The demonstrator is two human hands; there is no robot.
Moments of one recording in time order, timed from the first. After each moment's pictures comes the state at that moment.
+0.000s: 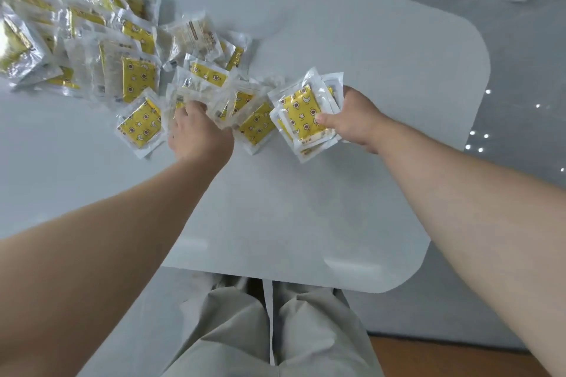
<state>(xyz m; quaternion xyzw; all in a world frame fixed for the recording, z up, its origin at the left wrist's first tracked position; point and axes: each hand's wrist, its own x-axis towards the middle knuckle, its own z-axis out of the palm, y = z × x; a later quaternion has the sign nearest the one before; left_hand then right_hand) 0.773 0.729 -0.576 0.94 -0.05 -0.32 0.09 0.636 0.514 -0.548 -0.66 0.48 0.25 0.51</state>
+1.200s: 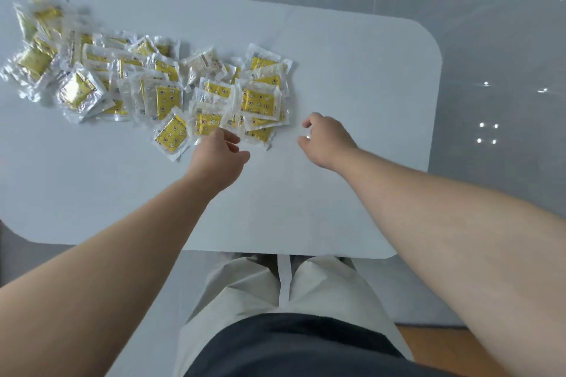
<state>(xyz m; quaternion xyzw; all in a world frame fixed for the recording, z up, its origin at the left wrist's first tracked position) 0.733 0.763 -0.429 0.87 -0.11 -0.45 0.19 0.591 0.597 -0.459 -0.78 0.44 0.26 0.36</state>
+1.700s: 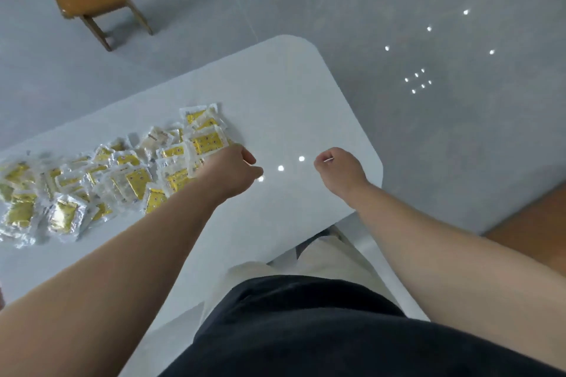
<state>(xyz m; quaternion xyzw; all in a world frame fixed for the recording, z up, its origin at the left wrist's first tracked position) 0.671 0.750 -0.324 0.76 -0.42 -0.49 0.07 0.442 0.720 -0.344 -0.50 0.73 -0.04 0.46</state>
